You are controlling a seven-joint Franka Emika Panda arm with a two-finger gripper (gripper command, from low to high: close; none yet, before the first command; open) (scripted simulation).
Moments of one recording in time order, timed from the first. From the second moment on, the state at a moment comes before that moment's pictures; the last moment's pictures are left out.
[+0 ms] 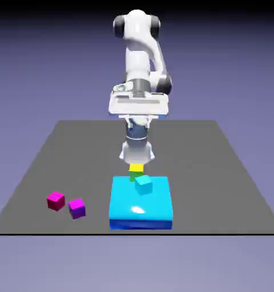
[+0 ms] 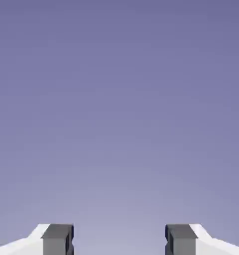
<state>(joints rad) 0.02 -0.53 -0.02 -2.78 0.00 3.00 0.71</state>
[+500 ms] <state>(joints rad) 0.16 0.02 -0.33 -2.43 -0.03 2.60 0.38</state>
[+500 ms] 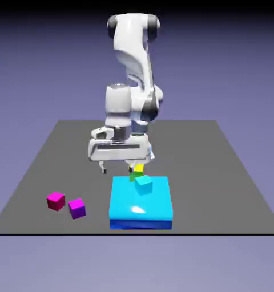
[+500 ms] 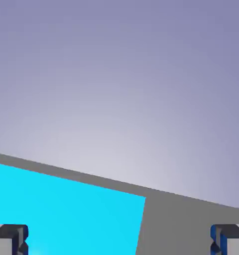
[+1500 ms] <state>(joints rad) 0.29 0.64 -0.64 -2.04 -0.07 2.13 0.02</state>
